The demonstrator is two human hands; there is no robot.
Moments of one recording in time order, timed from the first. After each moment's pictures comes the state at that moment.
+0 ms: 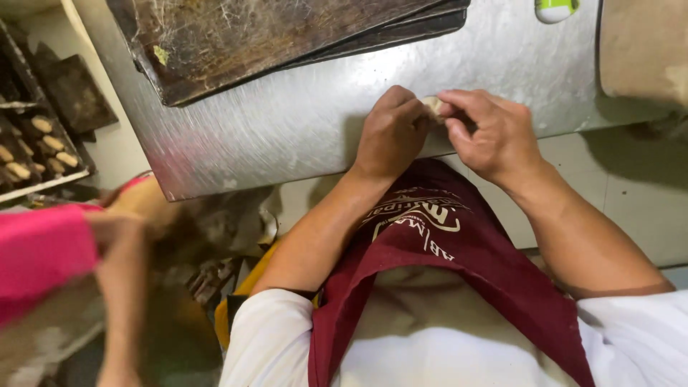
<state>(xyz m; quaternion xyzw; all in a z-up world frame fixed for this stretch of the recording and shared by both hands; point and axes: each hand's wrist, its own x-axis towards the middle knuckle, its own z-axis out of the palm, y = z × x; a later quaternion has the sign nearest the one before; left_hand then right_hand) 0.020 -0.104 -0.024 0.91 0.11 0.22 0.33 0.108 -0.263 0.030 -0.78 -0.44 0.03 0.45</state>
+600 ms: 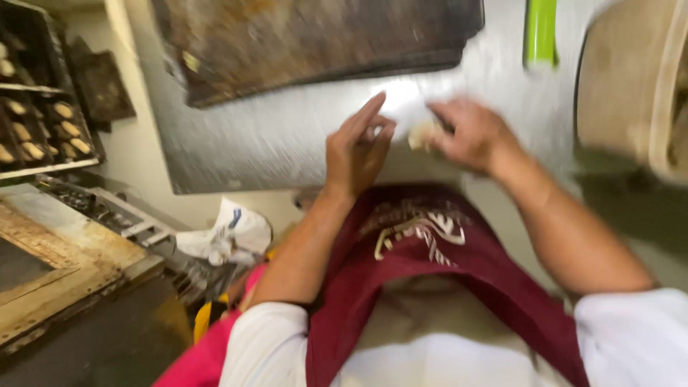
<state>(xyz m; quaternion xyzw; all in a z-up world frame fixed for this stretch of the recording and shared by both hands) -0.008 -0.071 0.029 0.82 0.12 0.24 0.50 0.157 -0.237 0.049 -0.83 -0.37 0.36 0.23</state>
